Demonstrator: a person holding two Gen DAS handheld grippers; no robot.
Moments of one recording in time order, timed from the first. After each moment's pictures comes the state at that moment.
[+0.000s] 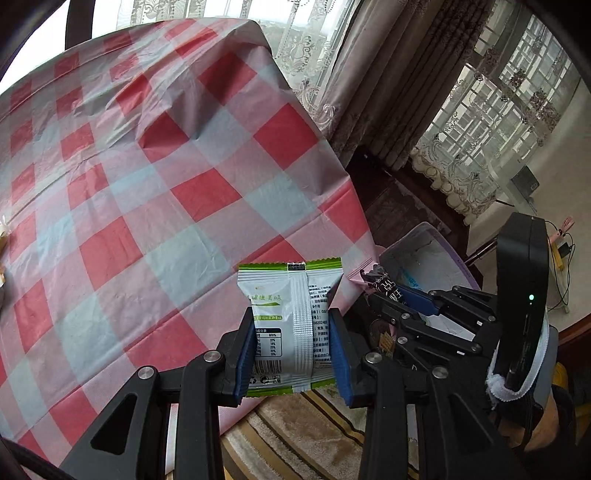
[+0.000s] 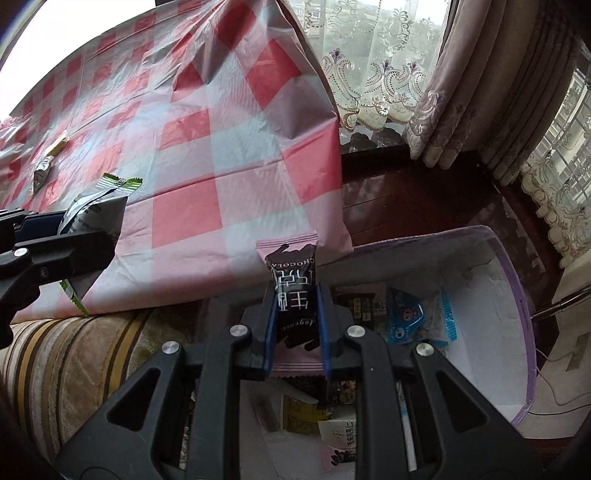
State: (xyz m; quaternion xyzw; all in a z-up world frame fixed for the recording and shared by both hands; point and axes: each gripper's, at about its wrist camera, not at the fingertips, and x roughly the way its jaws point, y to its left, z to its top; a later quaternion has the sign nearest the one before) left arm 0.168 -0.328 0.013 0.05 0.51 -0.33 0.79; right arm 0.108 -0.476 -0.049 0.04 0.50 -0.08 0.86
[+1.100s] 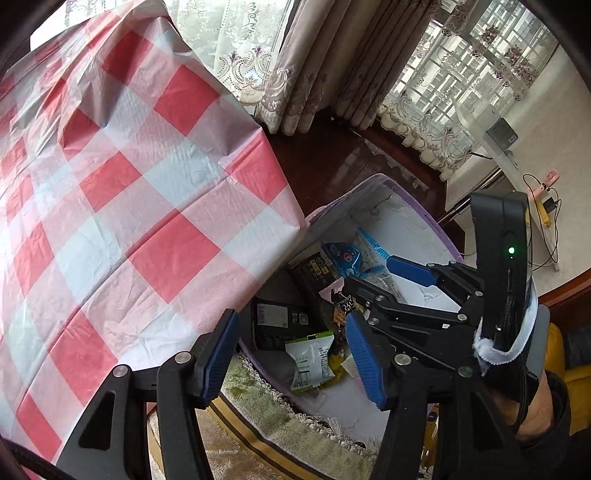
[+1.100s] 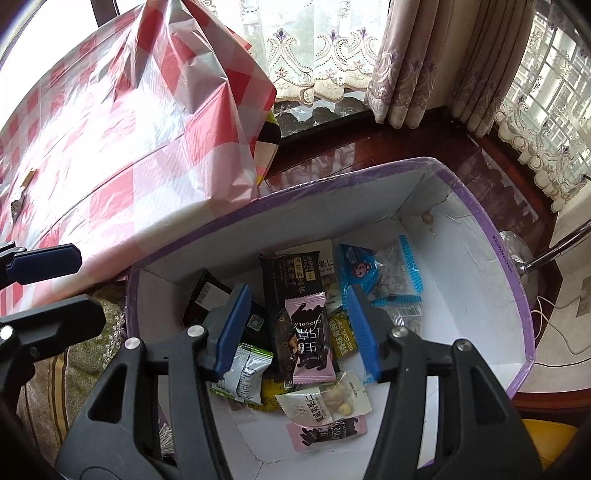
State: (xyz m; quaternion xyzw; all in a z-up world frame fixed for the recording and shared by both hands) left arm 0.140 -0.385 0.002 0.09 0.54 -0.38 0.75; right arm 0.080 -0.528 -0.059 0.10 0.52 -0.13 0.84
